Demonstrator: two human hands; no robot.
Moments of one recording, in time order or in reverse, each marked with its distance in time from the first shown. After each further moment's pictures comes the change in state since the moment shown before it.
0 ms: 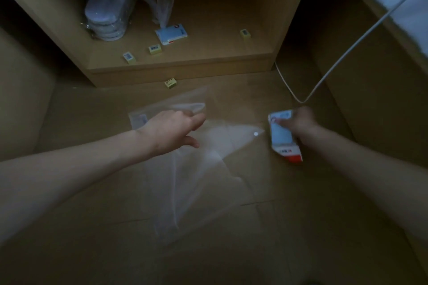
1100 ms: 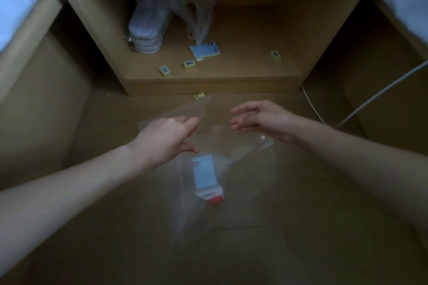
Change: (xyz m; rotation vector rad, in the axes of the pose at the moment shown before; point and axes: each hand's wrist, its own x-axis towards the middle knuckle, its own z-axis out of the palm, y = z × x) left_hand -0.059 -0.058 -0.009 -0.129 0.188 -0.115; right_hand -0.076 -0.113 0.070 0.088 -0.671 -0.373
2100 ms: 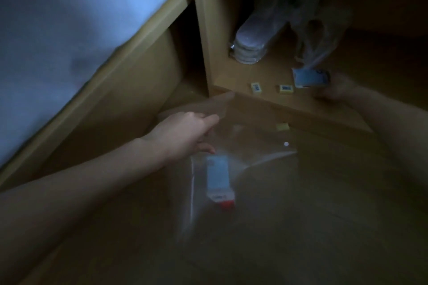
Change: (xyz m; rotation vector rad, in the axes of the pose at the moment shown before) left_hand -0.025 -0.091 -0.013 -0.038 -0.060 -0.406; right_hand 0.244 -0.088 -0.023 -0.830 0.235 -0.203
